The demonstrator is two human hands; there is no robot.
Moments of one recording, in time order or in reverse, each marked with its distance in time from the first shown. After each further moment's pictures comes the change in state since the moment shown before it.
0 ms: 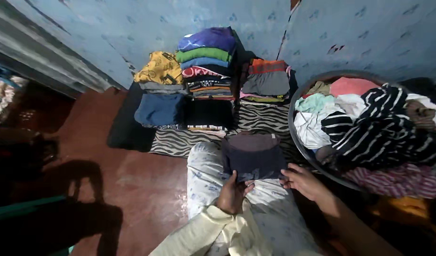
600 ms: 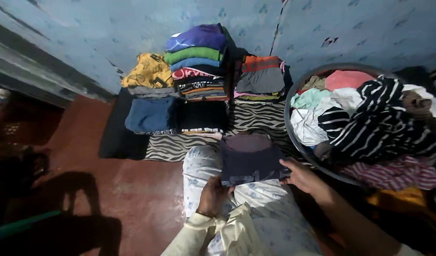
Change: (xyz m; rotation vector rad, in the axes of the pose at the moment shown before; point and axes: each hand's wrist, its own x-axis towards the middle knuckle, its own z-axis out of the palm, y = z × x) left_hand 0.016 0.038 -0.039 0.171 0.101 0.138; right_hand 0.019 -0.010 0.001 0.087 0.031 0.046
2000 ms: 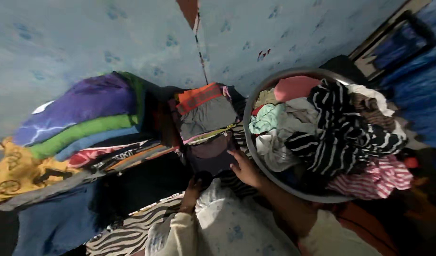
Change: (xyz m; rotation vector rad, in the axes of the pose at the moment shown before) left_hand 0.277 0.051 0.089 1.193 -0.217 0.180; right_hand 0.189 -0.080 -0.001 -0.670 0.269 -0.516
